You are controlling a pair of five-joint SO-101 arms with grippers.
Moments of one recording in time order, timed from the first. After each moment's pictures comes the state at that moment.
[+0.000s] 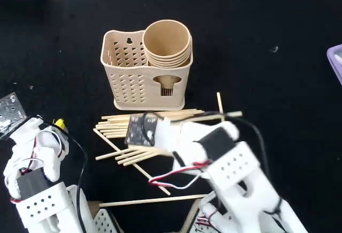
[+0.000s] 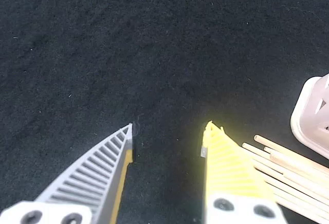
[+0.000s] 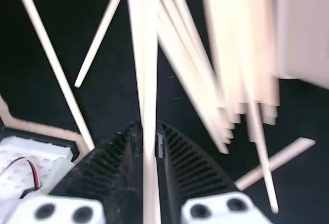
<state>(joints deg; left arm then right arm) -33.1 -84.1 72.1 63.6 3.2 -33.4 -48.4 39.3 91.2 42.4</state>
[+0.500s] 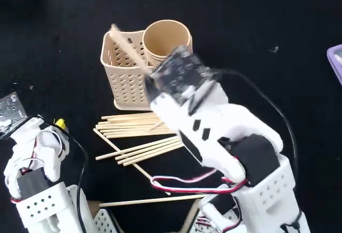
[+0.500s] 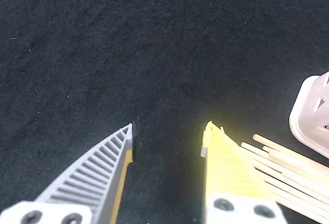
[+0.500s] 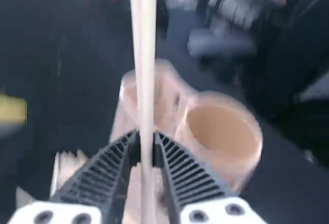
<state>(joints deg) -32.8 -84.1 72.1 63.6 3.2 -33.4 -47.8 14.7 62.2 13.8</state>
